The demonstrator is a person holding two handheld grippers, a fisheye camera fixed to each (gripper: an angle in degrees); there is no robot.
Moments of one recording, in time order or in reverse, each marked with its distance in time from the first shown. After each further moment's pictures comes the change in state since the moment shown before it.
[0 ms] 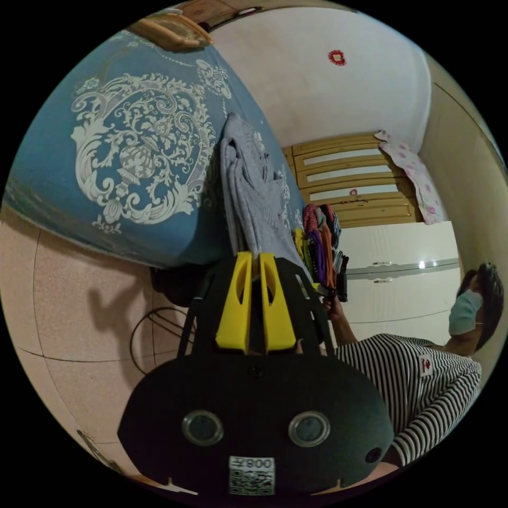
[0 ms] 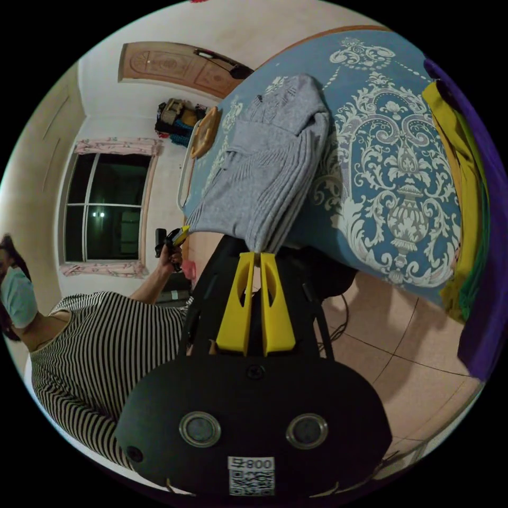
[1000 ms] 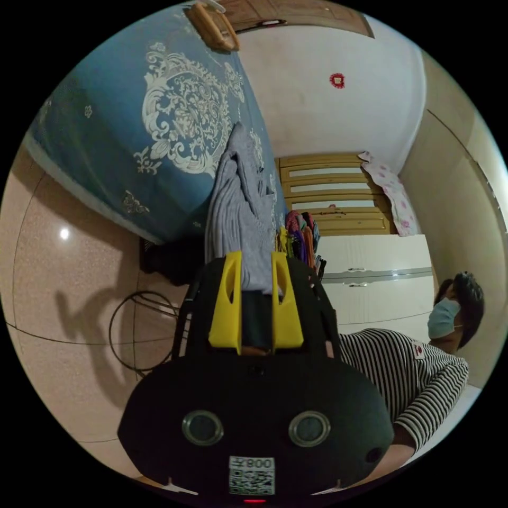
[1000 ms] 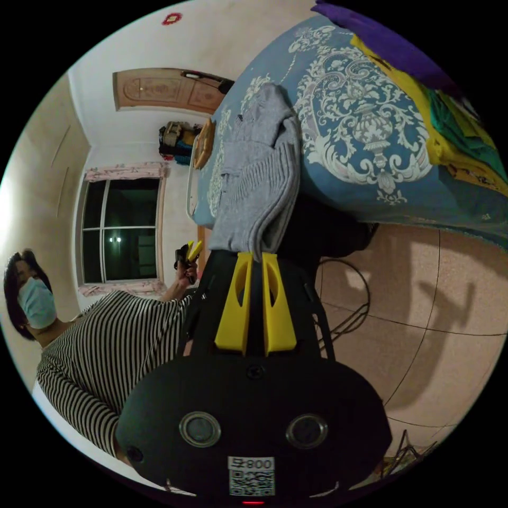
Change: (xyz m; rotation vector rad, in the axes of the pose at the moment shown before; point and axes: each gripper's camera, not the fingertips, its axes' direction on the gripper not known) left arm 0.061 0.092 -0.055 0.059 0.153 -0.063; right arm -0.001 0.150 -0.015 0.069 -0.122 0.109
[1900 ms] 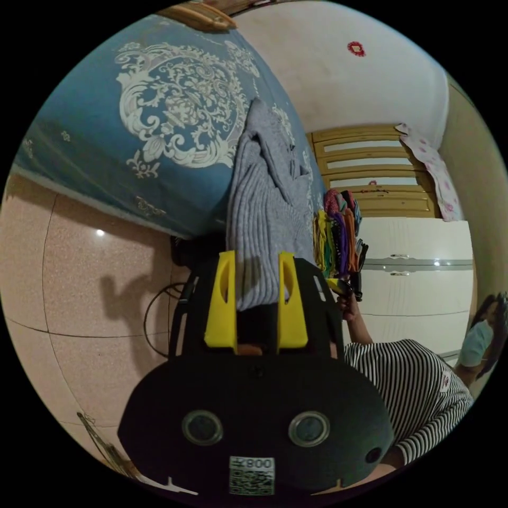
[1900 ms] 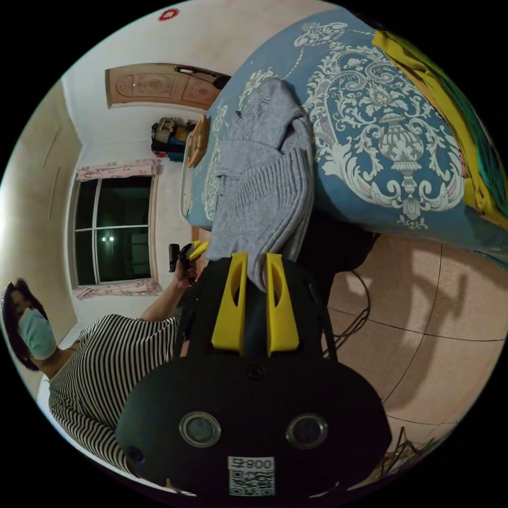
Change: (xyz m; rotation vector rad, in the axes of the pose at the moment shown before) left arm 0.039 -0.021 0.111 -0.138 -0.236 0.011; right arm -0.033 -0.033 0.036 -0.019 0.025 0.012
